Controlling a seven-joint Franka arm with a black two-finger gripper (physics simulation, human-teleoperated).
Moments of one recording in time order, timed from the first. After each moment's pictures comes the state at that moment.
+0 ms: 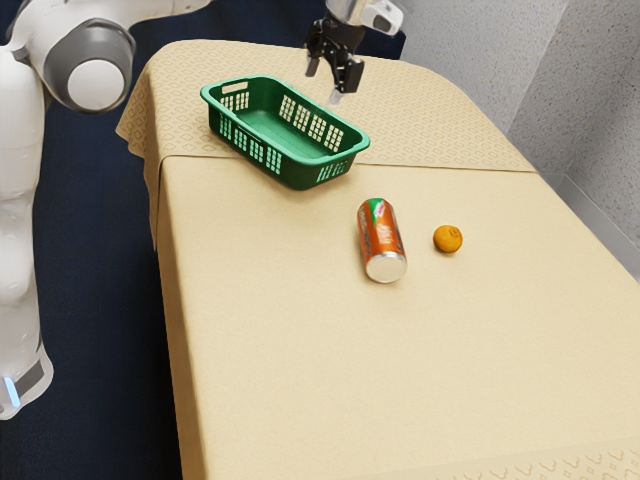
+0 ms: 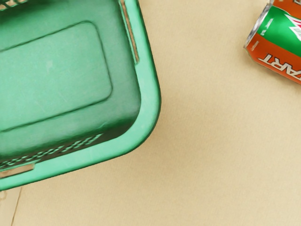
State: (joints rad) arm 0.10 0.13 0.20 -1.26 0.13 1.38 0.02
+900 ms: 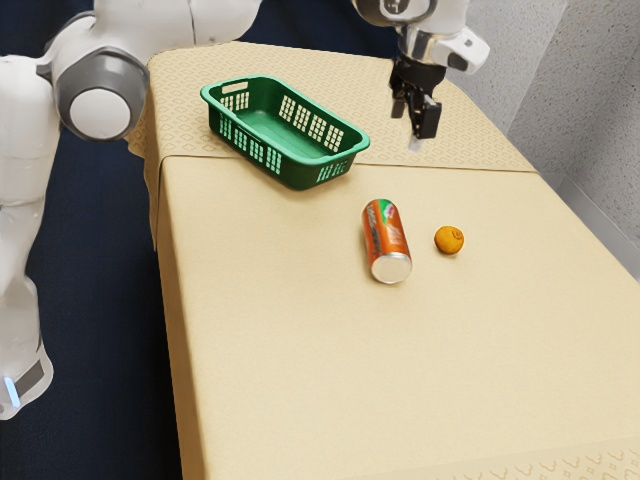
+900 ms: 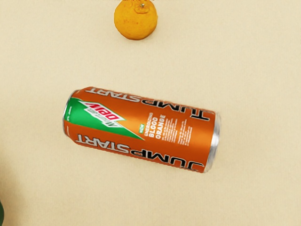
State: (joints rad) arm -0.17 0.27 0.19 -1.10 0.07 1.53 0.03
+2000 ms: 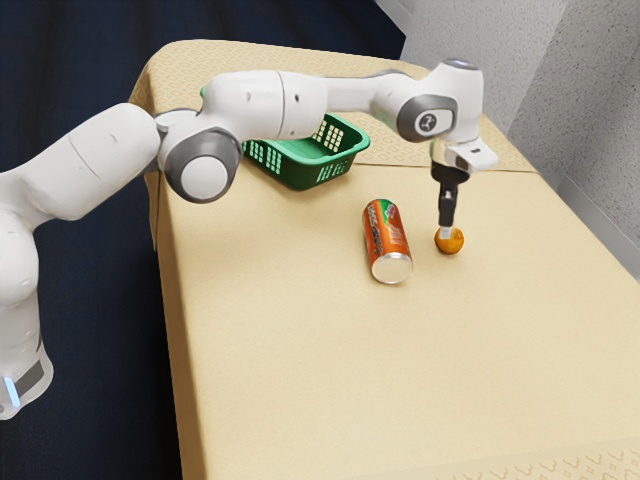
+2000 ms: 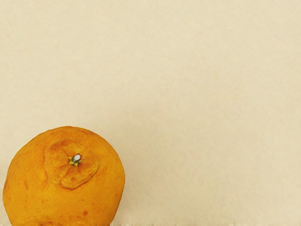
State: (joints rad) arm 0.22 0.88 -0.25 -0.71 0.00 1.77 0.57
